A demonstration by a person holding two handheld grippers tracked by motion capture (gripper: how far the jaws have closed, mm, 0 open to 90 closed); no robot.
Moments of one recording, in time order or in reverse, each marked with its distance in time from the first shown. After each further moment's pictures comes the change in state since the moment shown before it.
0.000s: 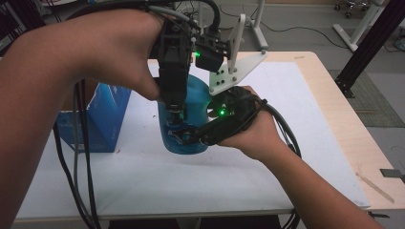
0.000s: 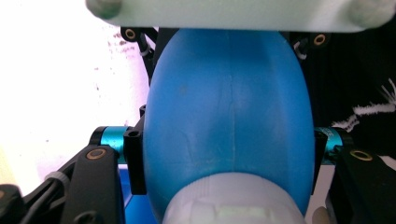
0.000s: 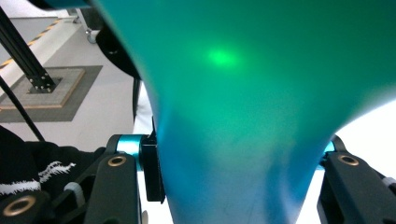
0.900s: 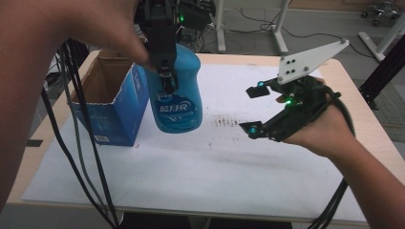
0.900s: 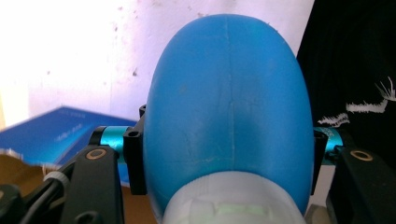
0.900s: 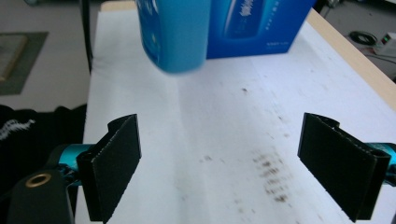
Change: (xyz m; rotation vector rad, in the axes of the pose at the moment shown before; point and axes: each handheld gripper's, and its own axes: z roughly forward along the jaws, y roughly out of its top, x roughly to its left) left arm 0.025 -0.066 -0.039 -0.003 0.001 -0.244; right arm -0.014 -0.006 -0.070 0.162 -0.184 -0.008
